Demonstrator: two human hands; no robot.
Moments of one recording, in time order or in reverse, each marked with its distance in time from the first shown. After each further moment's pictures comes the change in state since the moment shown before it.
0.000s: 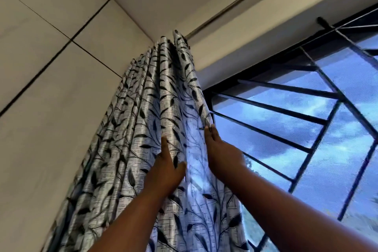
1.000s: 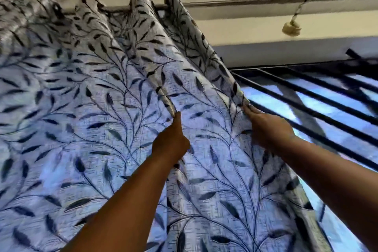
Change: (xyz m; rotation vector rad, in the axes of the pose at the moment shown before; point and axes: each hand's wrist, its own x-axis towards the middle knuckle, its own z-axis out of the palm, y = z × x) left_hand 0.017 0.298 0.120 -0.407 -0.148 0.226; right_hand -0.062 0.310 -0.228 -0.676 0.059 0.244
